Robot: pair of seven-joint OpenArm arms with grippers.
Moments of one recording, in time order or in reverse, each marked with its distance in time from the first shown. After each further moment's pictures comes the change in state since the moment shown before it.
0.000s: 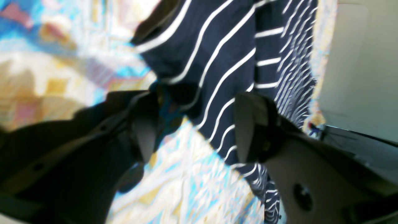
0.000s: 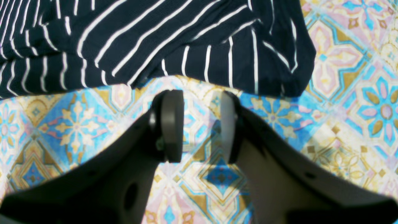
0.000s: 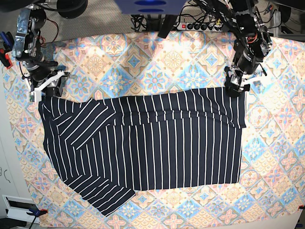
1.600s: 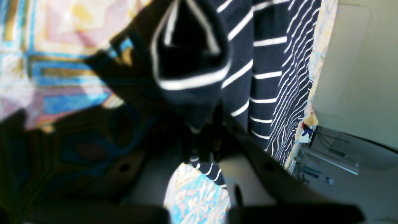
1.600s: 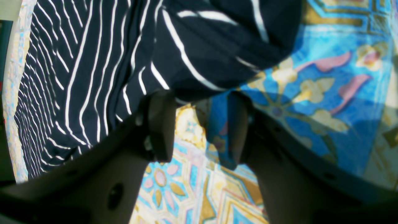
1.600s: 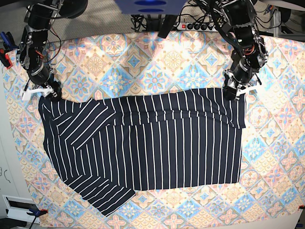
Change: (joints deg) left arm -6.0 -0.3 0.5 -7.0 0.9 0.0 0.4; right arm 17.0 -2.5 7.6 -34.8 21.2 0.0 -1.5
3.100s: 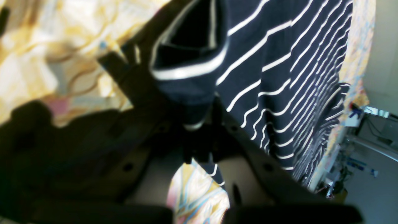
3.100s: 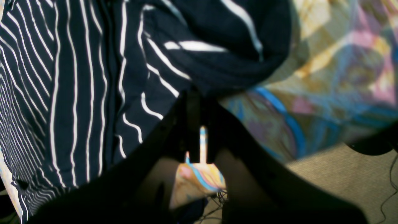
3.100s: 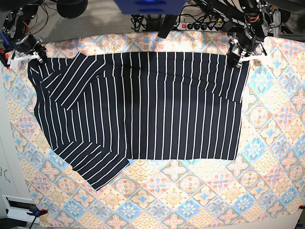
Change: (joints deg) left arm 19.0 -1.3 0.1 13.1 -0.9 -0.2 1.5; right arm -14.2 -0.3 17.1 4.9 -0.9 7.8 -12.0
